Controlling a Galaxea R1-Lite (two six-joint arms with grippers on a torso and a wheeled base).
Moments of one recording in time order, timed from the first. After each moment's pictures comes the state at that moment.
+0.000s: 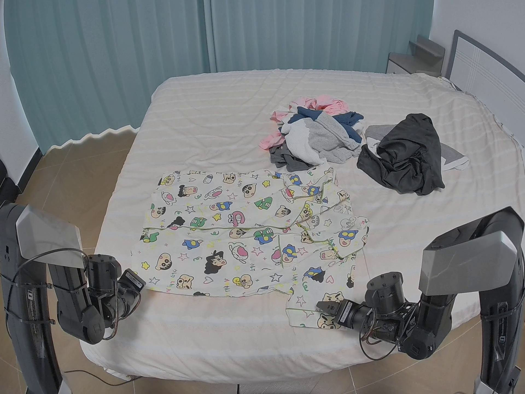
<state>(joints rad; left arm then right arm) -0.05 2.33 -0.35 -1.40 0.13 -0.94 0.56 2.37 -0.43 -1.27 -0.07 0.85</state>
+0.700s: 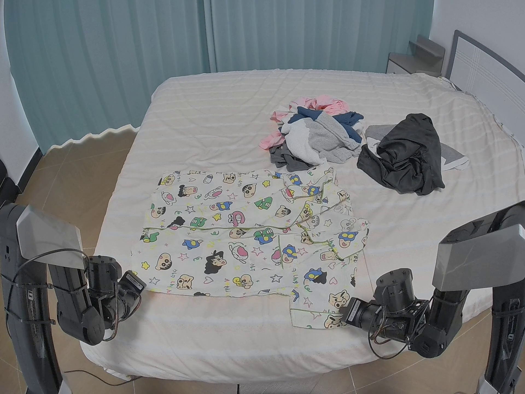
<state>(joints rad) -0.06 2.33 -0.34 -1.40 0.13 -0.94 0.54 2.30 -0.39 -1.24 -0.07 0.85</state>
